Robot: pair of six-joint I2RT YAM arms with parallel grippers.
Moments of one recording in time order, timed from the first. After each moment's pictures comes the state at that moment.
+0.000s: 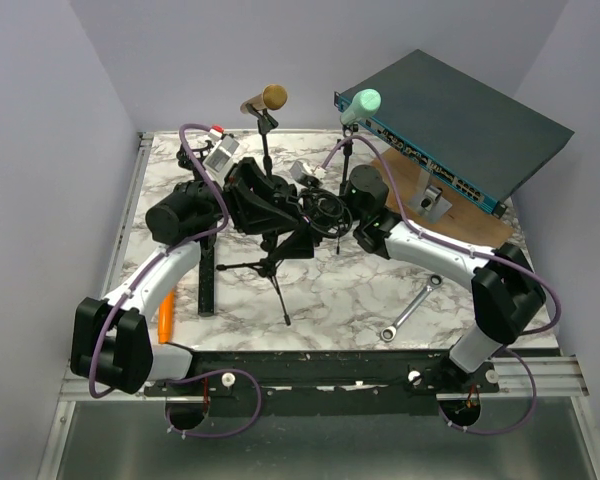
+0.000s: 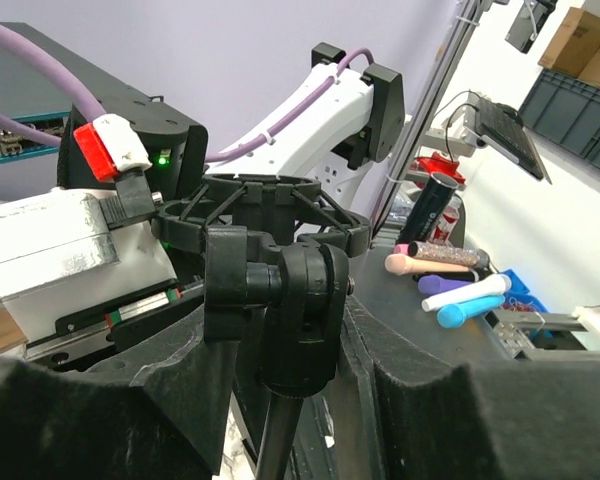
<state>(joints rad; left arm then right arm) -0.31 1.31 0.95 1.45 1.25 -1.34 0.76 1.64 1.16 0.61 -1.15 0.35</state>
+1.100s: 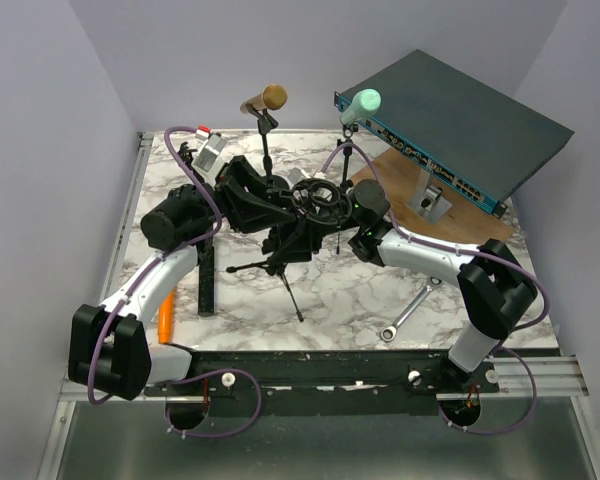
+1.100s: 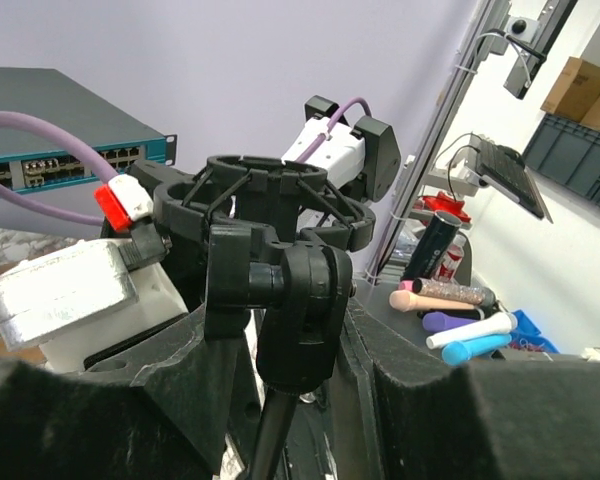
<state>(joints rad) -0.29 1.28 0.92 1.47 1.17 -1.37 0.78 1.69 1.09 0.92 -1.16 0.60</state>
